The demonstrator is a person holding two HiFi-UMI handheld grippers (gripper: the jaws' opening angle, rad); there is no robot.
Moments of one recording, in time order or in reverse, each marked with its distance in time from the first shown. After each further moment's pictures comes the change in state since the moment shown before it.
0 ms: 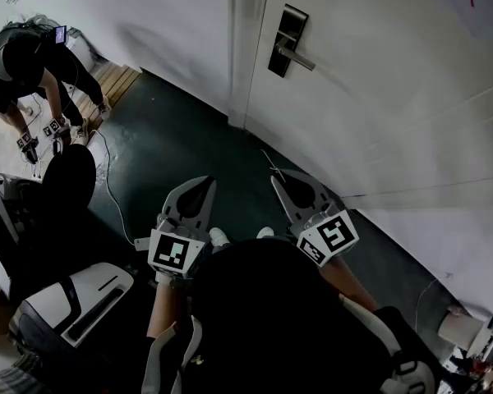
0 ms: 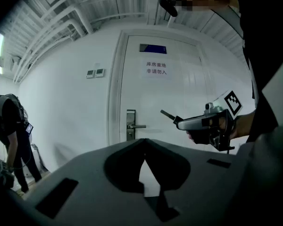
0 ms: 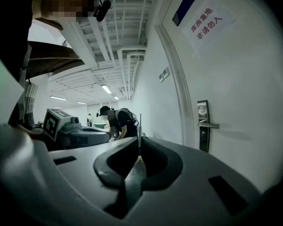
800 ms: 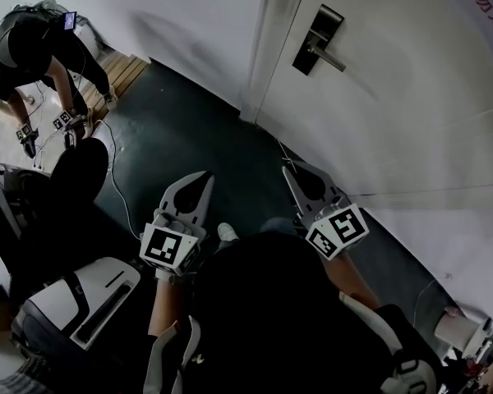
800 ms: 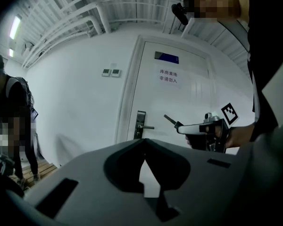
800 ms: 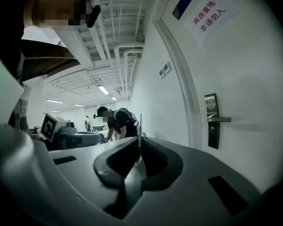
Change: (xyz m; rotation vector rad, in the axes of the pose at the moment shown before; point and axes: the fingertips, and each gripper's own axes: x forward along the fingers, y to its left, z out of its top) left arm -0.053 0.074 -0.017 -0.119 -0.076 -0.008; right arm 0.054 0.036 -0.001 0.051 0.000 -0.026
